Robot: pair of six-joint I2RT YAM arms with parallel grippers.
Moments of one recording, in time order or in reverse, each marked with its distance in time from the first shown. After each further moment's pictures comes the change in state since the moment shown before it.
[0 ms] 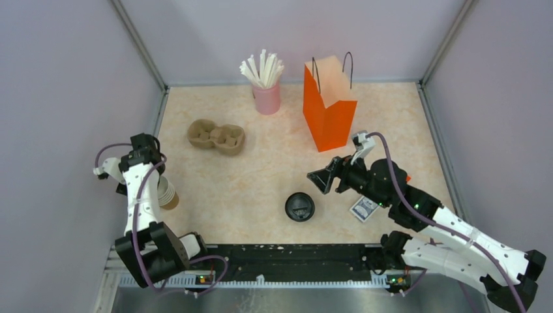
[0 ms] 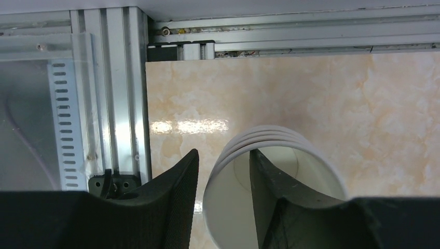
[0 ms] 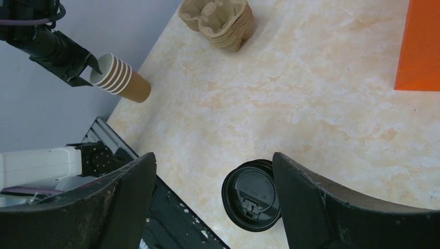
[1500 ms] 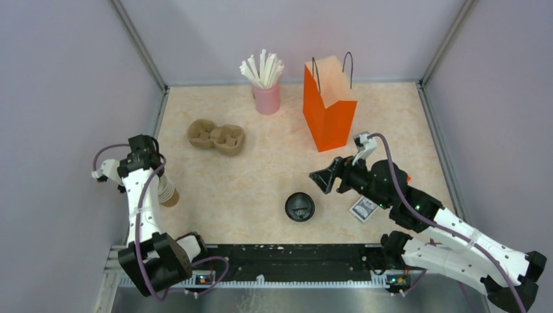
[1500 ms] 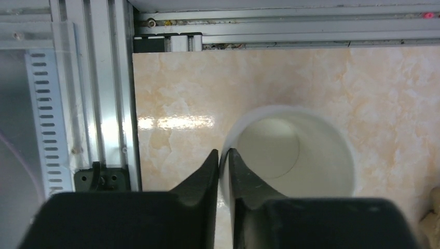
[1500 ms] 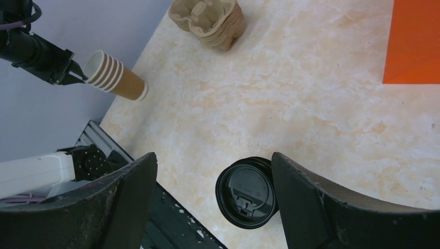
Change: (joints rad) left arm 0.001 -0.075 0.000 -0.008 0.051 -0.020; right arm 0.000 -0.017 -0.004 -0.021 0.032 0.010
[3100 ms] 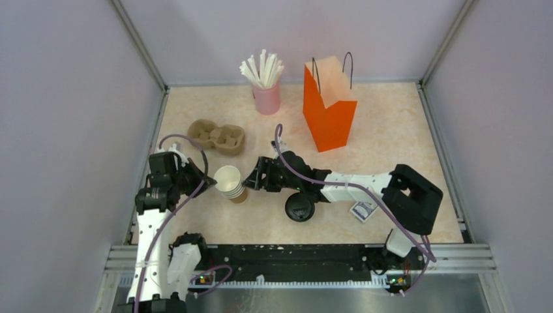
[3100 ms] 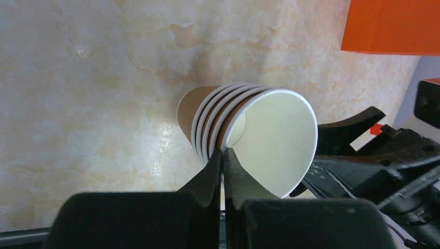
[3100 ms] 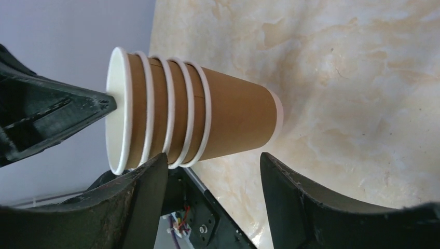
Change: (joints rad) left arm -0.279 -0.373 -0.208 0.215 1.021 0.492; right arm 0.125 0.975 0.233 0.546 -0.198 0.399
